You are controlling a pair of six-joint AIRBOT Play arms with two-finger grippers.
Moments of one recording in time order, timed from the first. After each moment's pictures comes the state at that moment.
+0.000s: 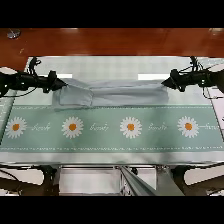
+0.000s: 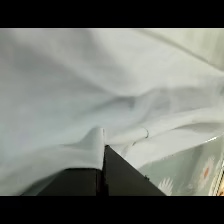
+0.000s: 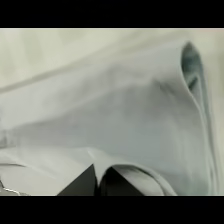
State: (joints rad) left arm 0.24 -1.67 1.27 0.64 -1.12 -1.25; right arm -0.26 -1.71 1.34 -0.71 1.11 1.35
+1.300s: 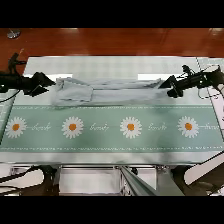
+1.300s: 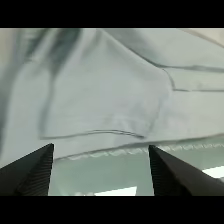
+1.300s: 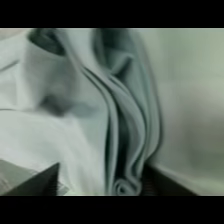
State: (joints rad) left arm 0.26 -1.37 1.12 0.85 -1.13 -1.28; right arm -0.28 -1.92 1.49 -0.81 1.32 1.39
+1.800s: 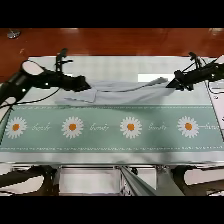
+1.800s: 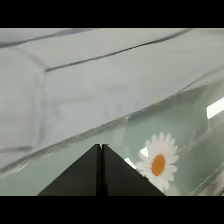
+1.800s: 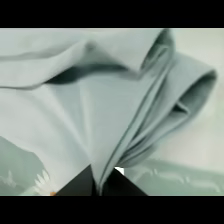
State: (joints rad) left arm -0.20 -1.41 1.15 0.73 -0.98 -1.22; right arm -0.26 -1.60 1.40 -0.95 1.38 1.33
